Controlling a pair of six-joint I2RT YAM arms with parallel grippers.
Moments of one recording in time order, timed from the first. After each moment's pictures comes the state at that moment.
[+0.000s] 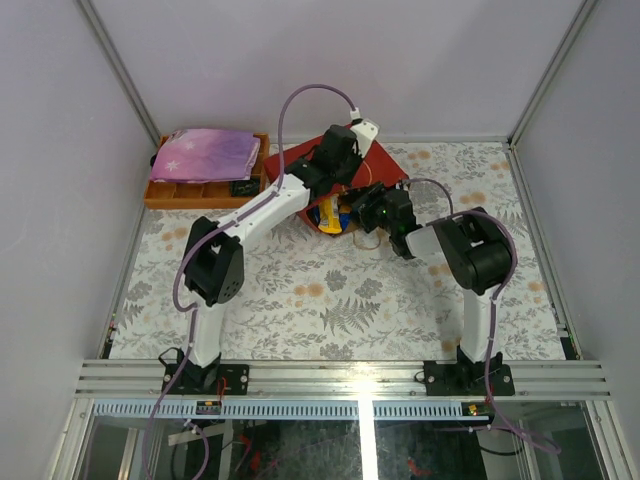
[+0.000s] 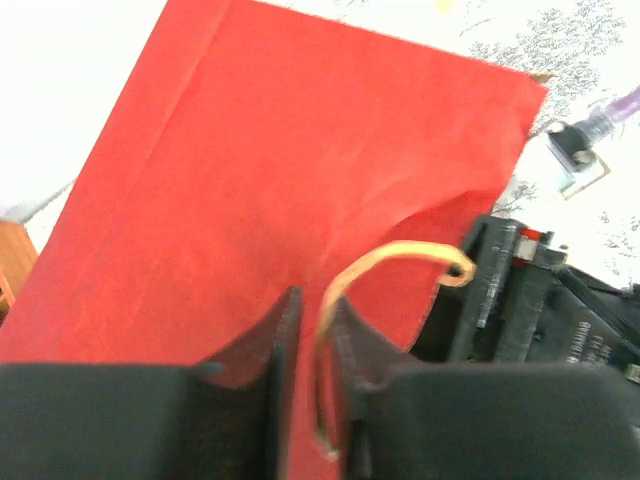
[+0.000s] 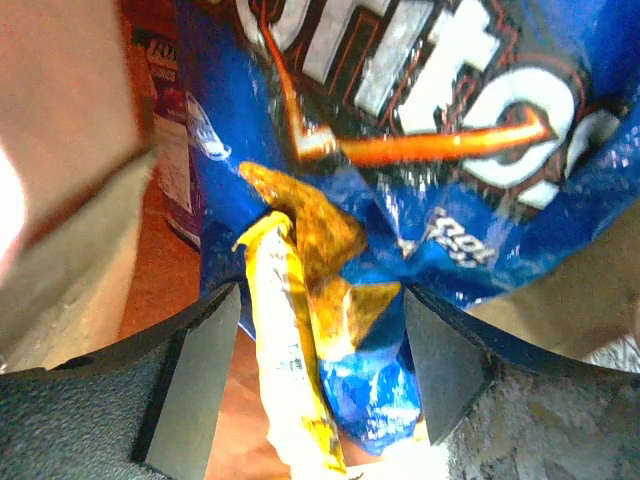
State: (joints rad) left arm -0.63 2.05 1.86 -0.33 -0.14 0.11; right arm 0.42 2.05 0.95 0.75 -0.14 1.29
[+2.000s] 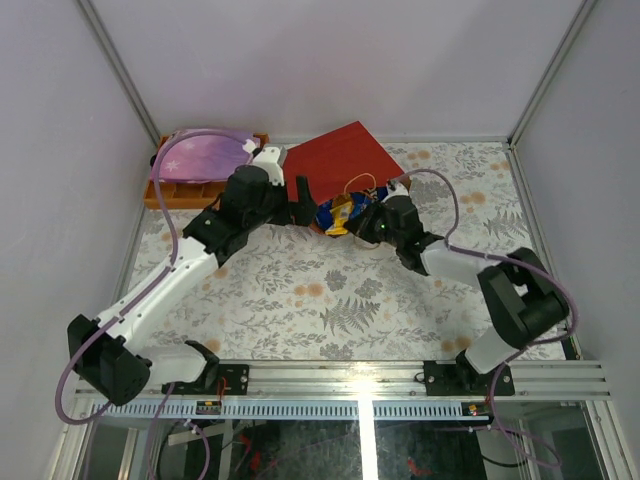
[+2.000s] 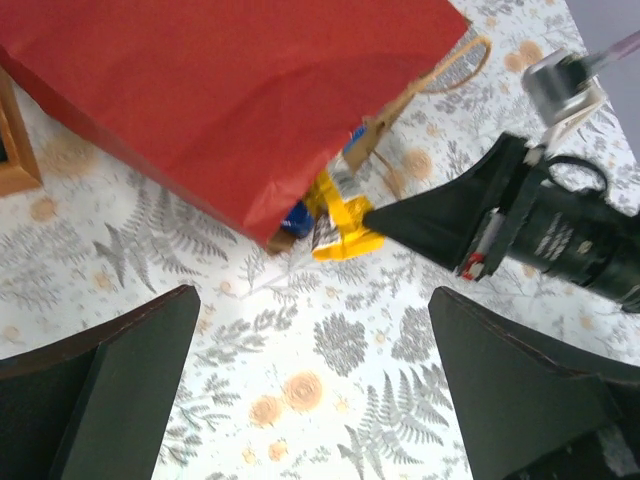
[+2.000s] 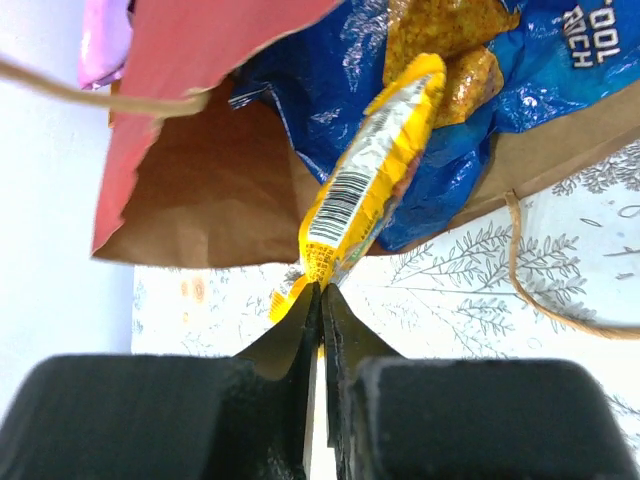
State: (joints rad) left arm -0.55 1.28 1.20 -0.38 -0.03 -0.36; right arm 0.54 1.65 0.81 0.39 -0.13 0.91
